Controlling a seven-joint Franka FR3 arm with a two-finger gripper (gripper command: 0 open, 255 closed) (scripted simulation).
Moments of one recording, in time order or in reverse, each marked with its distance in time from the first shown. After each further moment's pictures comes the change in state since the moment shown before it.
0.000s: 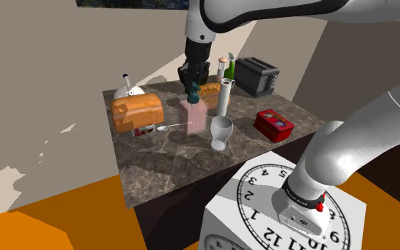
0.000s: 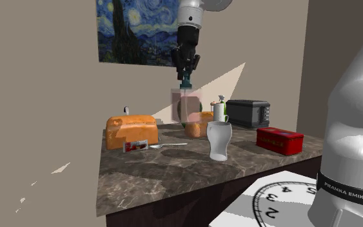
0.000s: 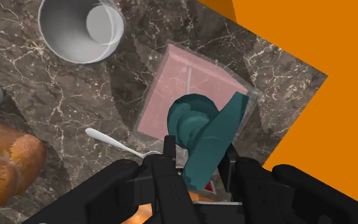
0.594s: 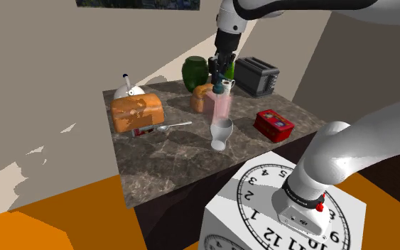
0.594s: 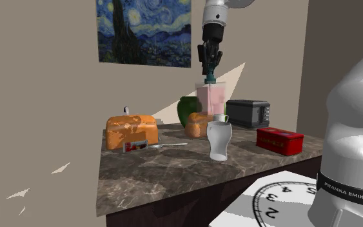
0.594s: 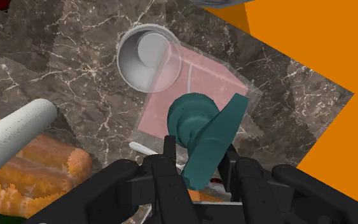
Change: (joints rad) arm -0.046 -0.166 -0.140 -0.090 -0.022 -0.087 -0.171
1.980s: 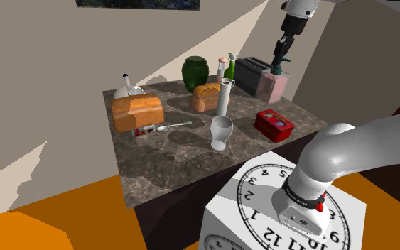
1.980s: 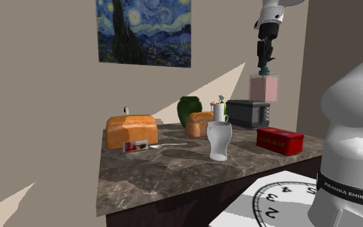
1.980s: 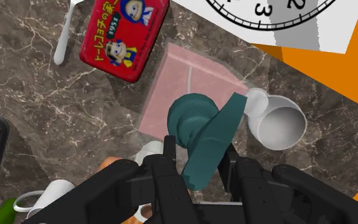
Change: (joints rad) arm -0.148 -0.135 -0.416 0.057 -0.204 -0.193 -0.482
